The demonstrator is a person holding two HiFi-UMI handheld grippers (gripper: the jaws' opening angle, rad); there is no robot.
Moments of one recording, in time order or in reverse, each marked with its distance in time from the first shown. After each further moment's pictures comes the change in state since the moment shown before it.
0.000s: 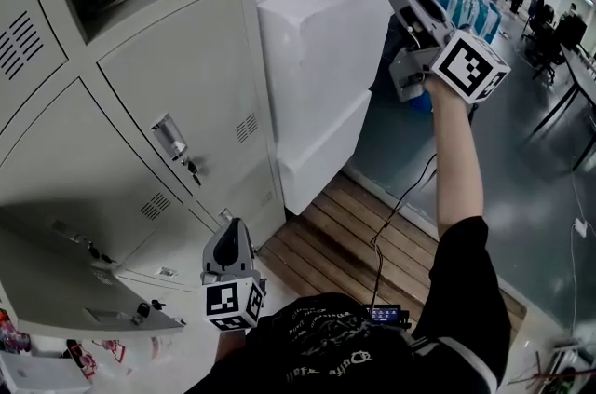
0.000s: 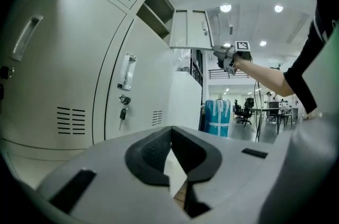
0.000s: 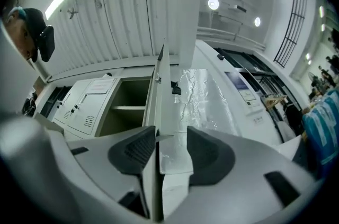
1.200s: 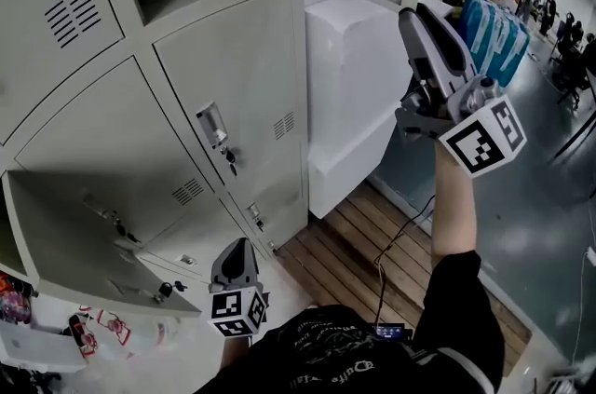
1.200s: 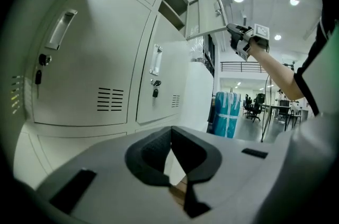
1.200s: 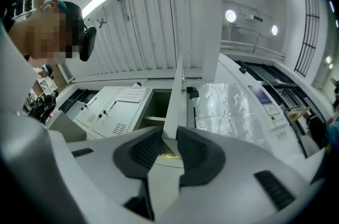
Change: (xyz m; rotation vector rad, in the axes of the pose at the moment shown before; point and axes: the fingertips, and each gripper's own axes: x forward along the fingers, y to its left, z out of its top) left arm -0.055 0.047 -0.048 -0.052 0.116 0.112; right arm -0.024 0.131 0.009 -0.093 -0.152 0.179
